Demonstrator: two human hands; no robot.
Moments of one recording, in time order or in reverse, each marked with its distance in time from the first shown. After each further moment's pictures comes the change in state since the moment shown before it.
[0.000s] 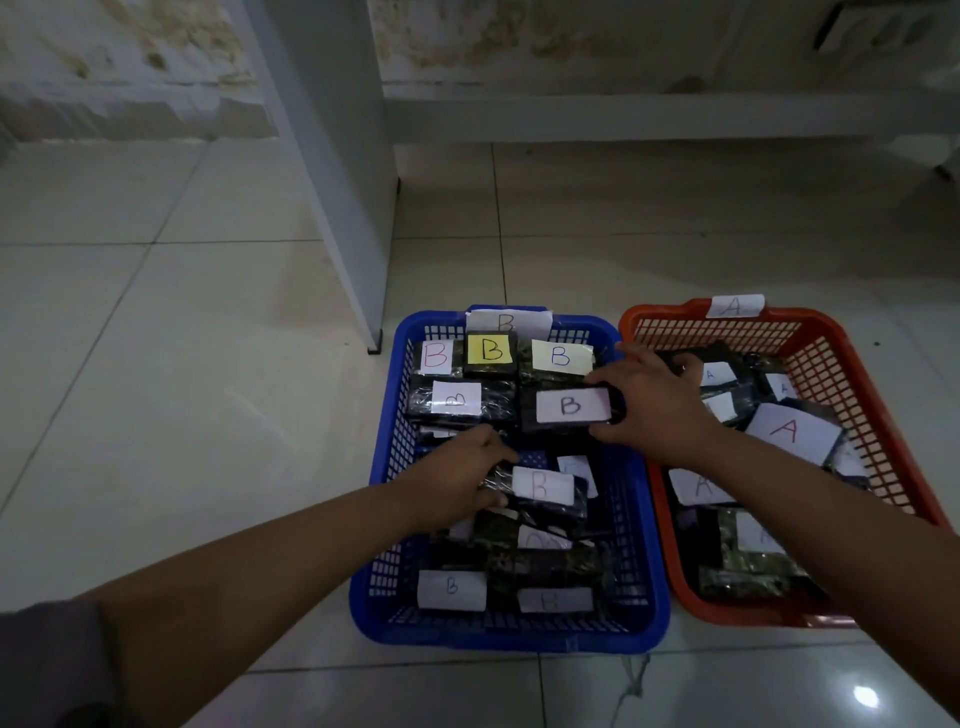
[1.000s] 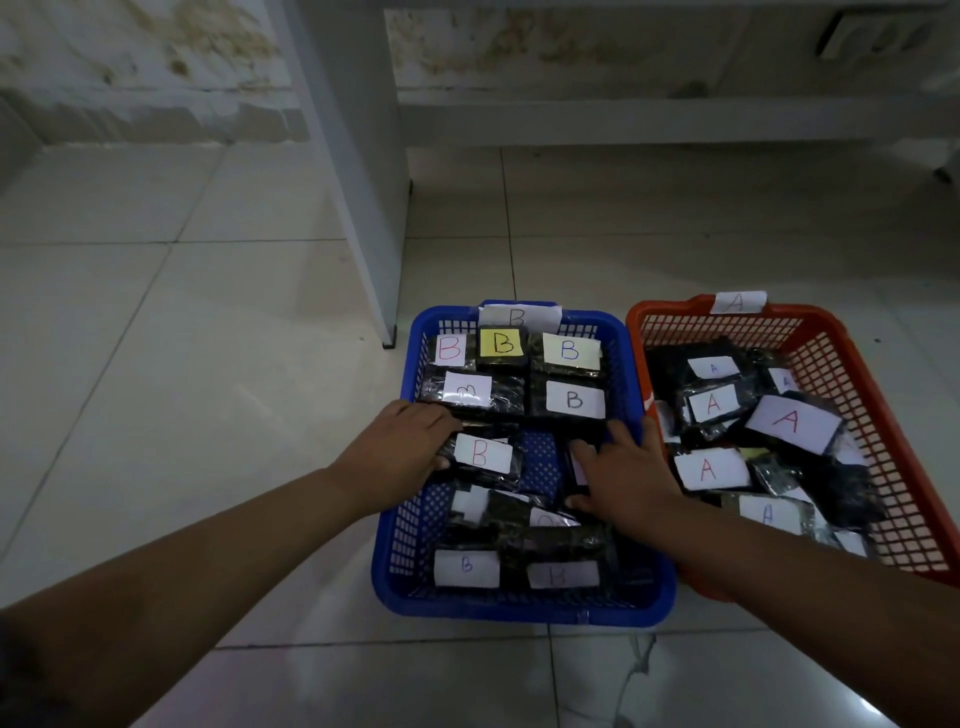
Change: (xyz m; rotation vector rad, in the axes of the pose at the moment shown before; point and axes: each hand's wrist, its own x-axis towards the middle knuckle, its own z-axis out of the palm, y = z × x) left_hand -0.047 -0.036 -0.029 0.451 0.206 0.028; right_hand -0.043 -0.043 0.058 -0.334 -0.223 -0.052
